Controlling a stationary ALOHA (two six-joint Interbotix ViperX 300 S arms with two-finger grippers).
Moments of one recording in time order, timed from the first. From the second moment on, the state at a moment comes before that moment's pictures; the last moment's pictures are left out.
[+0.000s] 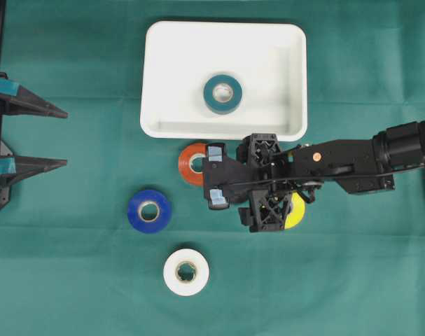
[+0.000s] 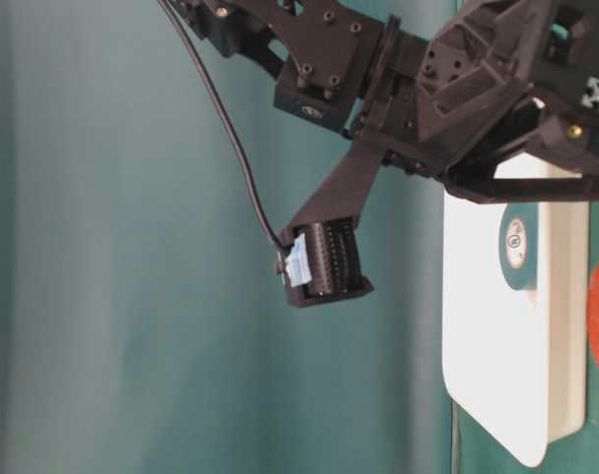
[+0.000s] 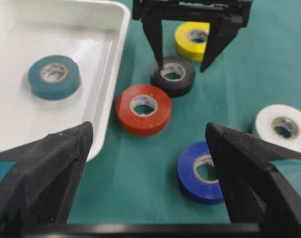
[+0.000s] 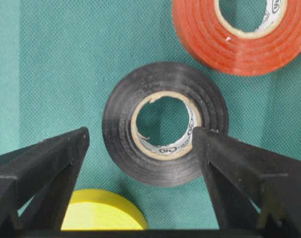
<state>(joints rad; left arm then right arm) 0.06 -1.10 1.15 0.00 0.29 -0.03 0.05 0.22 0.44 -0.01 0.47 0.16</state>
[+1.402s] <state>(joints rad) 0.06 -1.10 1.15 0.00 0.28 -0.03 0.06 0.26 0.44 -0.02 0.44 0.16</state>
